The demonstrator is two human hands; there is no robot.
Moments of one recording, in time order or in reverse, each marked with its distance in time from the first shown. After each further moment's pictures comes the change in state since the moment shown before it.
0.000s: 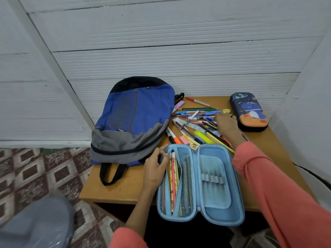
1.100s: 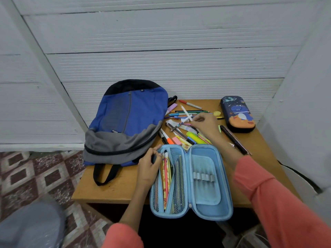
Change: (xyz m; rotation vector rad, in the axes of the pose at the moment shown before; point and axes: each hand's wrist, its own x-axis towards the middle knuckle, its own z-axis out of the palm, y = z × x) left_hand 0.000 0.002 -0.001 0.030 0.011 -0.006; right_hand -0.055 -0.044 -0.054 1.118 0.137 0.096
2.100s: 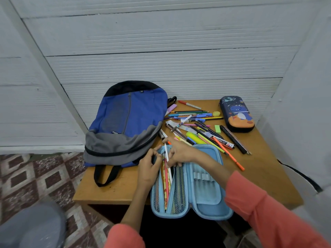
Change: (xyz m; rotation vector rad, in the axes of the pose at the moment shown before) left_hand 0.001 -0.002 0.001 0.010 0.027 0.040; right_hand -0.070 -0.037 0.044 -0.162 -0.860 0.038
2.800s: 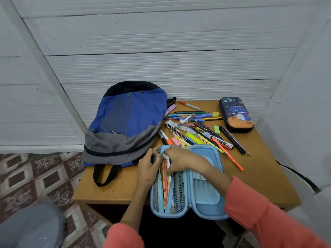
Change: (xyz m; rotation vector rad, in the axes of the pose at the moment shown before) left_hand 0.000 -0.002 0.000 -0.015 -0.014 -0.009; right_hand -0.016 -0.018 0.013 -0.637 -0.015 0.060
